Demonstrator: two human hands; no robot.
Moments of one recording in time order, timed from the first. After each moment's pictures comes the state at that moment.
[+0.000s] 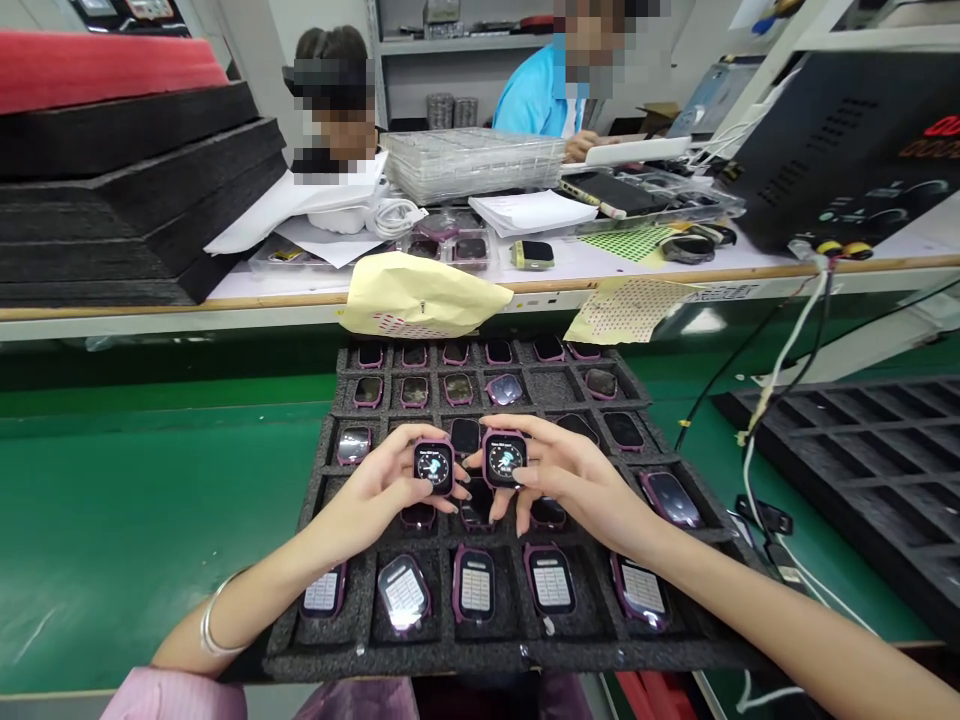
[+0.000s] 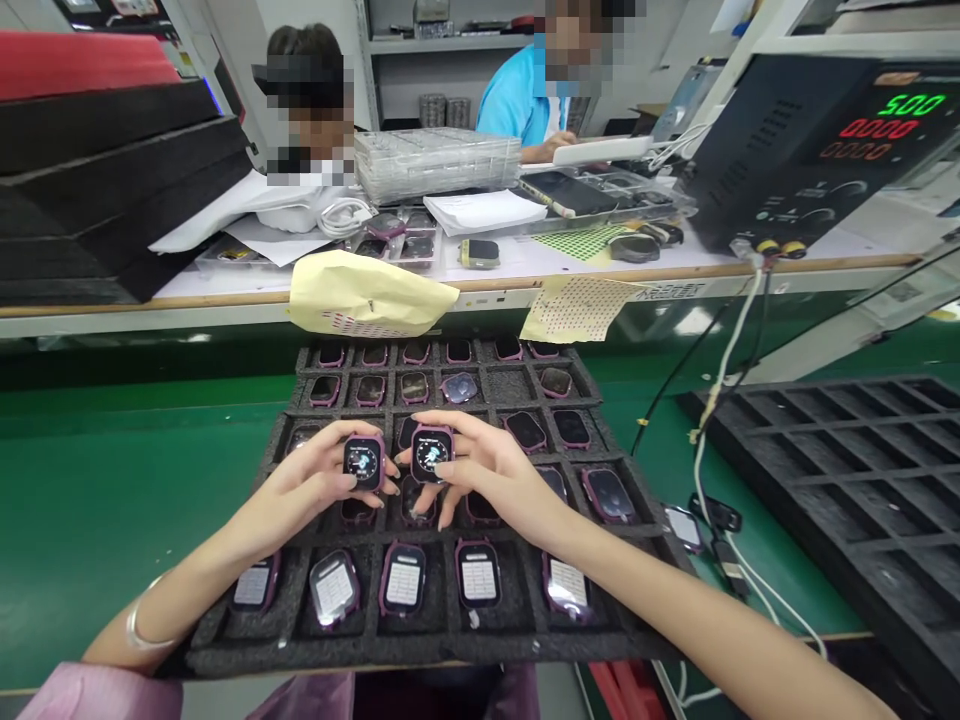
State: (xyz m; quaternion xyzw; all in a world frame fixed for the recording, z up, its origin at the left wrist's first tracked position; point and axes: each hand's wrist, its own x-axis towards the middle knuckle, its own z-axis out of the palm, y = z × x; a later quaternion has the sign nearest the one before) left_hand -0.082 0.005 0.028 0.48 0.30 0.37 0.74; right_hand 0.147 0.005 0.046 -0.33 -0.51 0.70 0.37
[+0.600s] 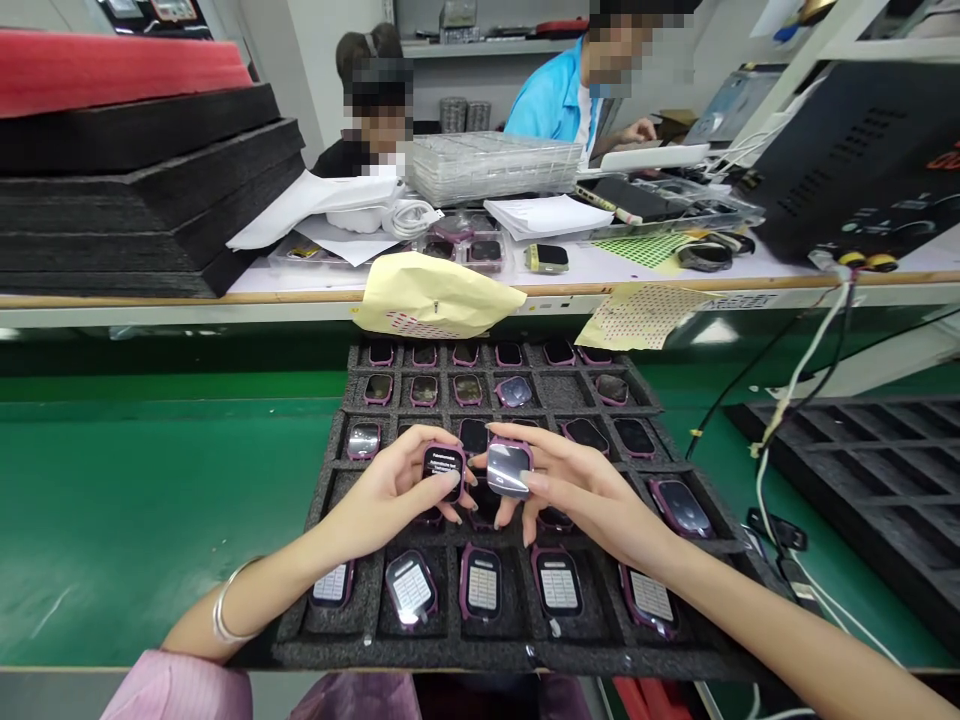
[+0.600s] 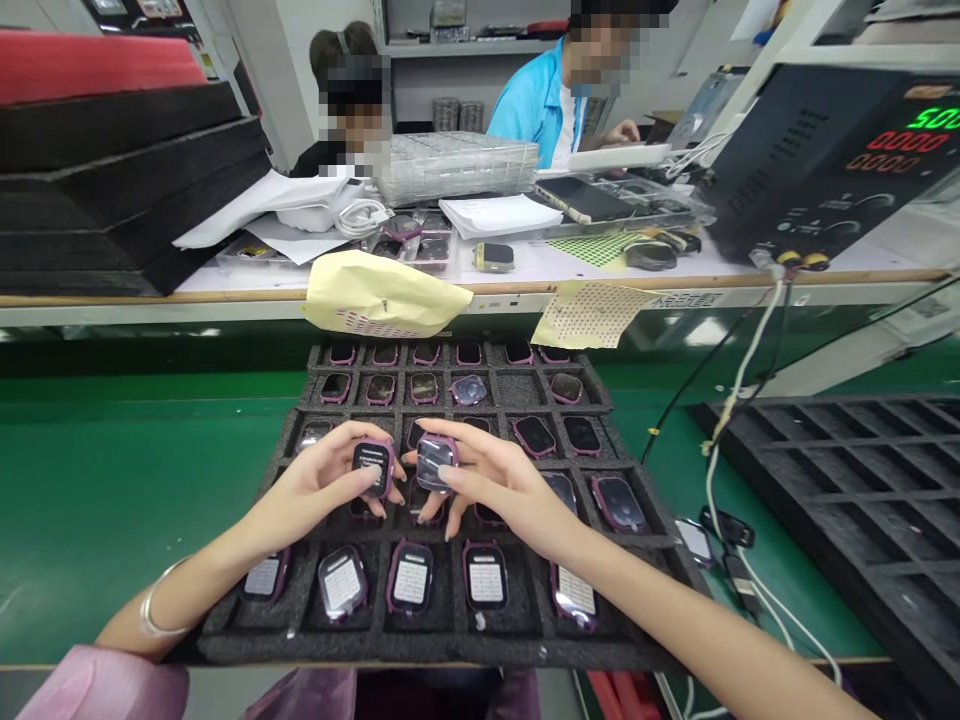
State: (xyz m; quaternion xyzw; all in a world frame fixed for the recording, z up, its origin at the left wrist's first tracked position) left_hand -0.078 0.002 0.031 0.52 0.31 0.38 0.70; right_hand 0.146 -0.001 0.046 -0.33 -0.53 0.70 0.35
